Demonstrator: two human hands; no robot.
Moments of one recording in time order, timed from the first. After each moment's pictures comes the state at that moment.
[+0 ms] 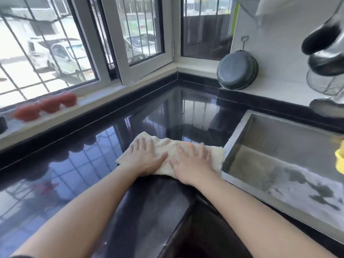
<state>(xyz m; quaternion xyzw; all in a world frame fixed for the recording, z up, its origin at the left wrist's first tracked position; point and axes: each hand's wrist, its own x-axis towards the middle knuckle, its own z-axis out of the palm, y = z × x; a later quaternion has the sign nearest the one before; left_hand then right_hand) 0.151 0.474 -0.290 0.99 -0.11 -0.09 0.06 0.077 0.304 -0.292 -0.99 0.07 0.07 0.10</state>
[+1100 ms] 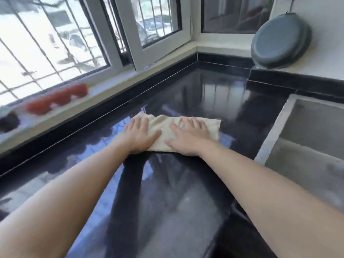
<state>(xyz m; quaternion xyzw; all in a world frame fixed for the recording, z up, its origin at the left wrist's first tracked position) 0.243 0.549 -0.294 0.99 -0.09 -0.06 0.05 0.195 0.346 -0.298 -0.99 -0.05 0.06 0.10</state>
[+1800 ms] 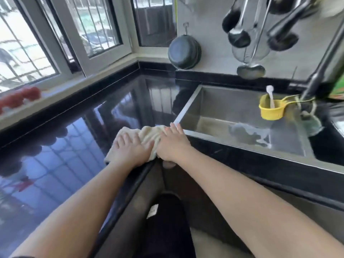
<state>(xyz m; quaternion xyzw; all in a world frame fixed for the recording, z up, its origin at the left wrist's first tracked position) -0.002 0.440 -0.282 0.99 -0.10 -0.09 0.07 -0.040 0.295 -0.284 -1.00 0.05 0.02 0.00</state>
